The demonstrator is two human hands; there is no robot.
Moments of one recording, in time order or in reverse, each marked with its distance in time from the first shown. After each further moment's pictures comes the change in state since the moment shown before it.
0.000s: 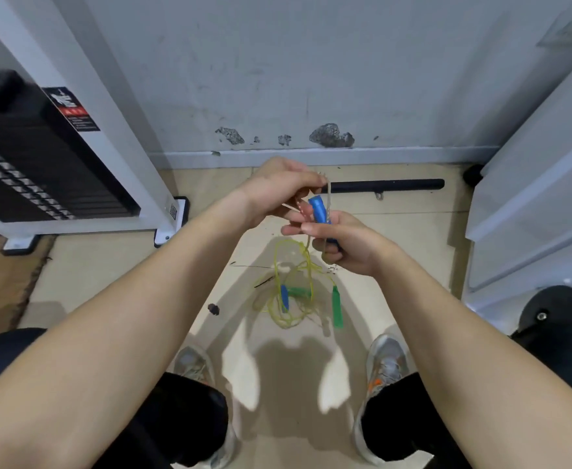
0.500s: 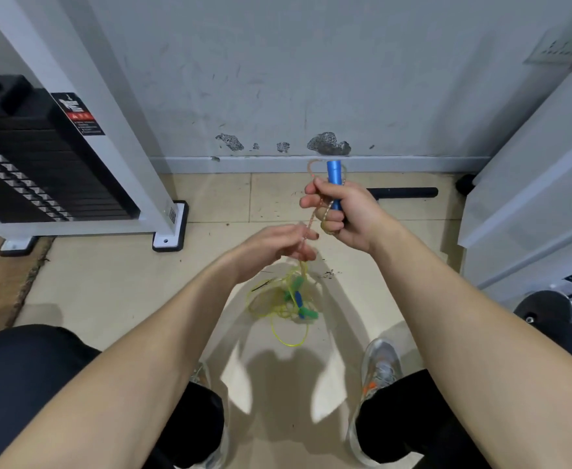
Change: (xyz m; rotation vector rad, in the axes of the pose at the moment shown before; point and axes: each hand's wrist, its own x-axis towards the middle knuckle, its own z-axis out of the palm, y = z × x) left_hand -0.012 -0.096 0.006 -0.068 -0.226 0.025; right_hand 0.000 -0.049 0.009 0.210 0.157 -0.100
